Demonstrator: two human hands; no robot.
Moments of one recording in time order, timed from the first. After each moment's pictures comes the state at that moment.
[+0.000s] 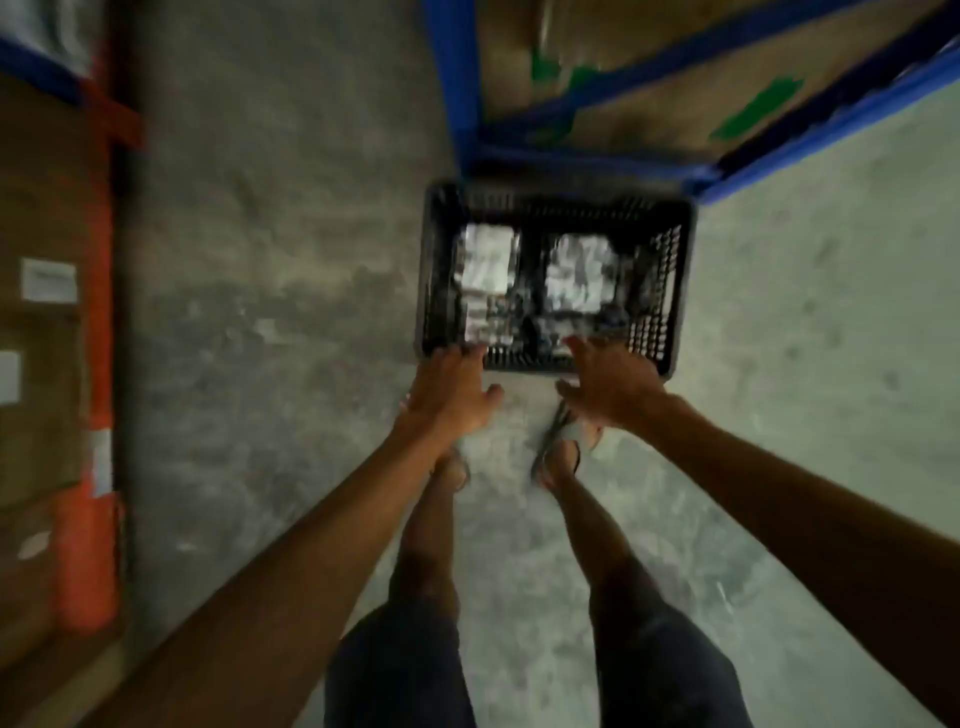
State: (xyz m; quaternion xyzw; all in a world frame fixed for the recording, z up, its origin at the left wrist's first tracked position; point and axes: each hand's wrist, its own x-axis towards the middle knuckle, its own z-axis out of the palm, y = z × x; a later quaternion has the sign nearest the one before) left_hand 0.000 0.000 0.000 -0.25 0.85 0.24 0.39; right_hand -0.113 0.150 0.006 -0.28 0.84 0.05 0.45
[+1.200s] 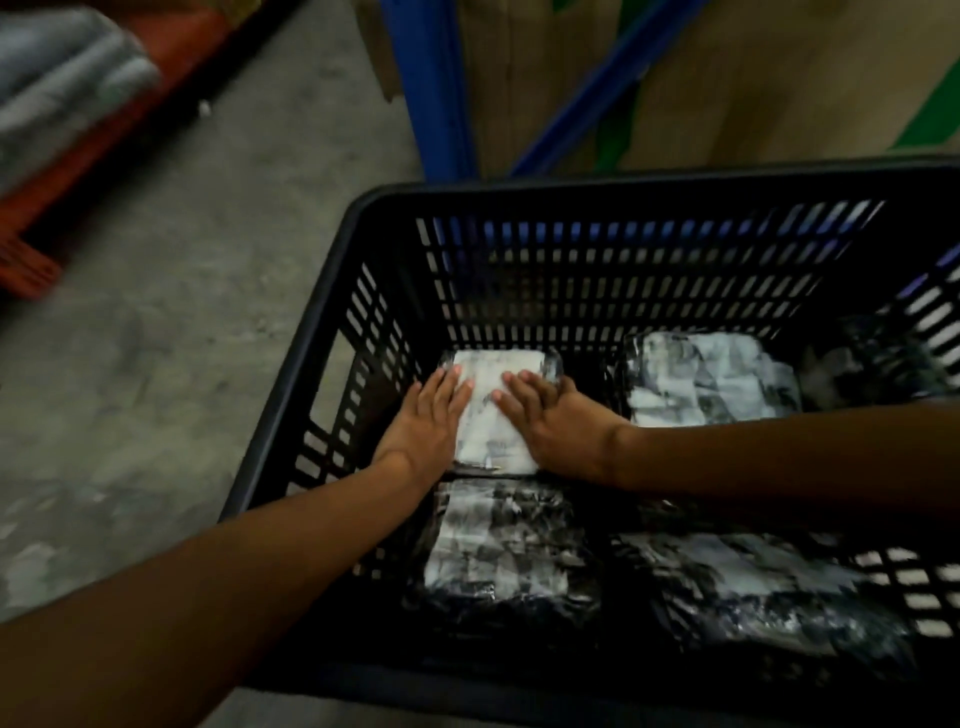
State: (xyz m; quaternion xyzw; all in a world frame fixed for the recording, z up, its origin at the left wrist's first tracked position) left_hand -0.085 -0.100 -0.509 -0.08 0.93 -0.25 0.25; right_hand -0.197 0.042 -0.521 -0.62 0.74 0.25 -0.02
